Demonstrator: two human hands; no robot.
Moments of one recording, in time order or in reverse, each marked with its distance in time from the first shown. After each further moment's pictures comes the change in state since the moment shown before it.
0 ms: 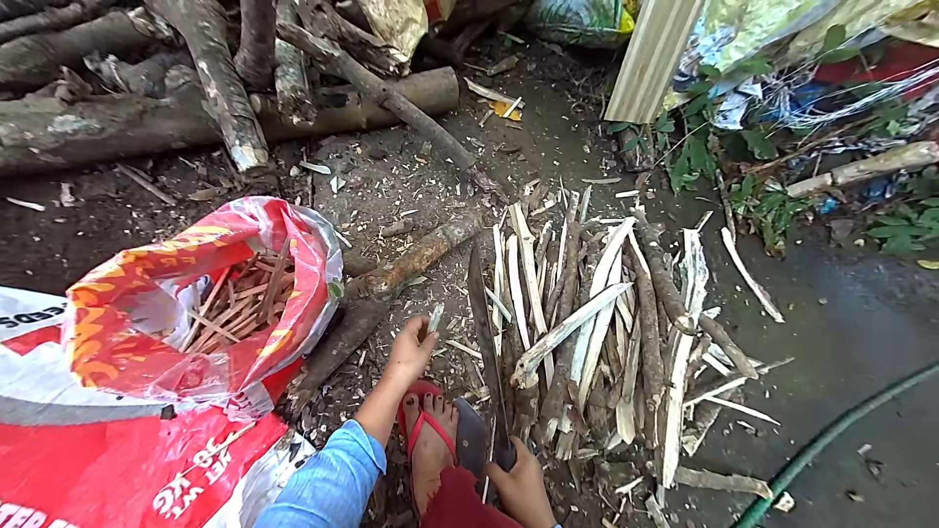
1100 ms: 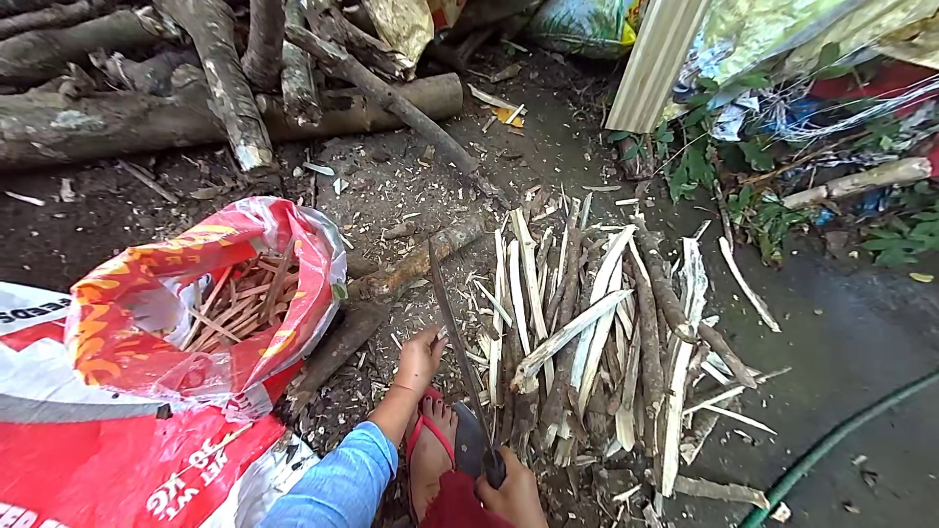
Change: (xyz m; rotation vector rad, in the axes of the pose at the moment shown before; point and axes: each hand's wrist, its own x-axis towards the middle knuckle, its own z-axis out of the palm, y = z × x) left_hand -0.010 0.000 0.020 0.282 0.132 0.188; right_hand -0.024 -0.028 -0.001 -0.219 -0.039 -0.127
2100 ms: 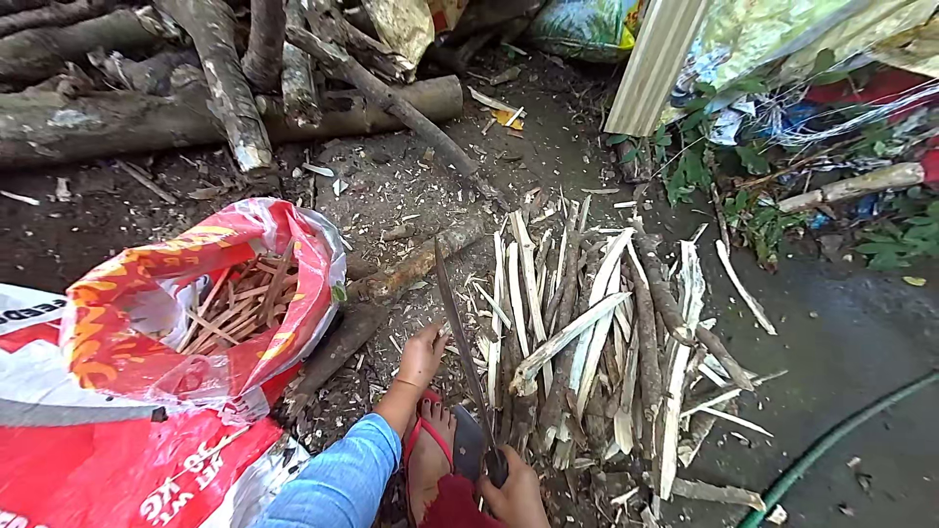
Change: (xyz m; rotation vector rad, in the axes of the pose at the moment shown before) left_hand 0.012 -0.007 0.009 0.033 0.012 0.057; right_hand 0.004 0.000 -0.004 -0.002 0.025 -0.005
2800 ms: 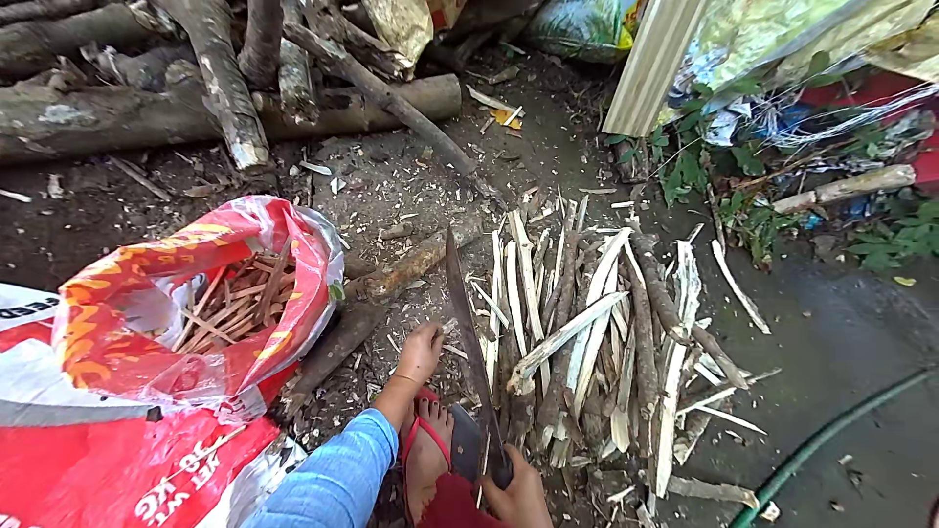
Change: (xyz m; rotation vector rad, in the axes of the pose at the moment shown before) left_hand 0.011 -0.001 -0.004 0.017 -0.167 -0.093; right_hand -0.009 -0.006 -0.010 0.078 0.035 -0.046
